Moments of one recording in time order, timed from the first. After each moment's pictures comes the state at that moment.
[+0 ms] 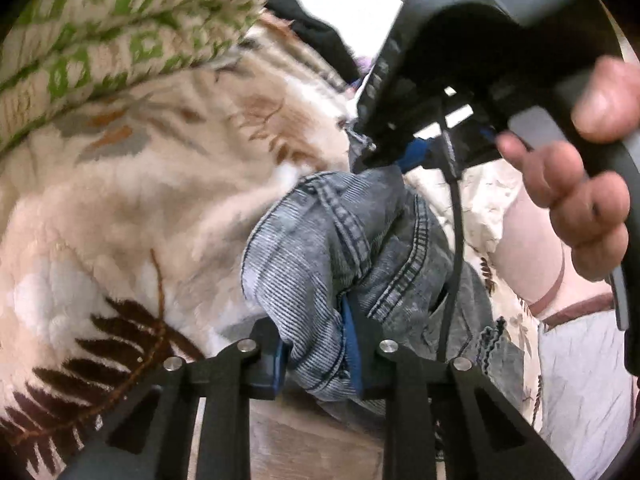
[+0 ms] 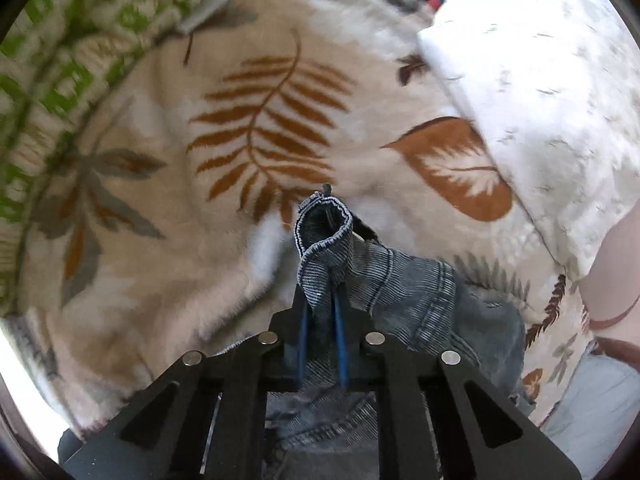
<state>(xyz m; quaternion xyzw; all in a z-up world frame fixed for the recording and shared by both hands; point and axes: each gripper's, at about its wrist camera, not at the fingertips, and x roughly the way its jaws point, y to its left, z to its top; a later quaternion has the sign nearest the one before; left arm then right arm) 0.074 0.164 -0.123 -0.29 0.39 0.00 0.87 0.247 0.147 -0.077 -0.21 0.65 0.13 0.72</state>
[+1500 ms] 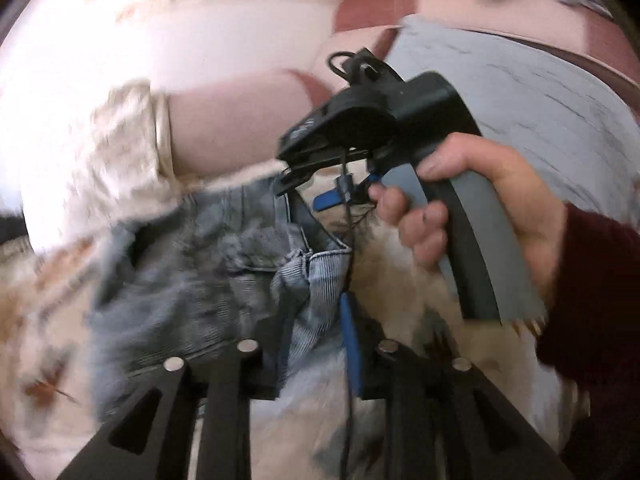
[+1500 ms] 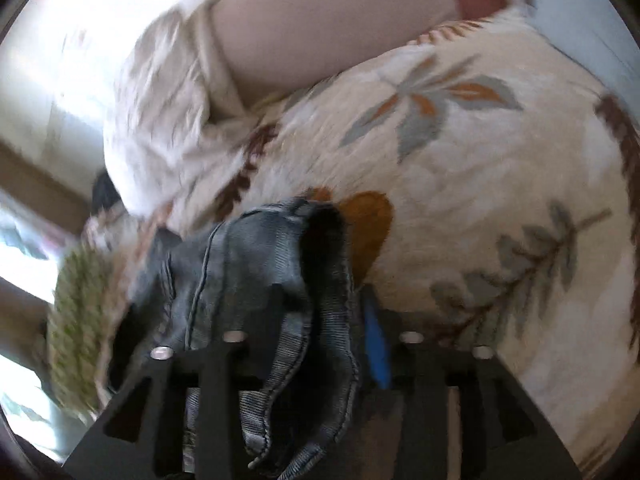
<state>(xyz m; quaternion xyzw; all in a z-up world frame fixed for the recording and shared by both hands) -0.017 -0.151 -0.076 0.14 0.29 -0.34 0.88 0.109 -0.353 -0.108 0.32 0.47 0.02 0.82</state>
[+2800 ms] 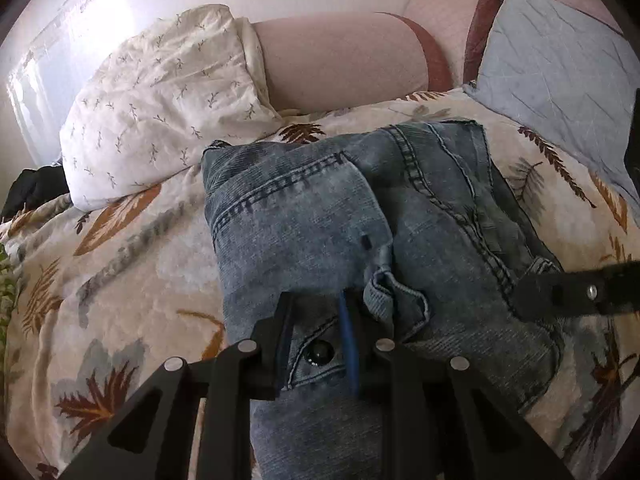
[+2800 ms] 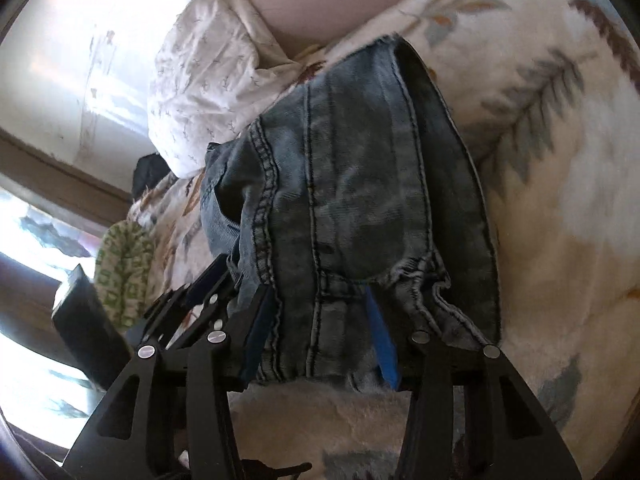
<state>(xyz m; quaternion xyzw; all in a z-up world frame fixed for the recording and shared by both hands) 0.104 -0.106 -0.132 0.15 0.38 -0.22 0.89 0.031 -0.280 -0.127 0.38 0.47 0.08 0.79</state>
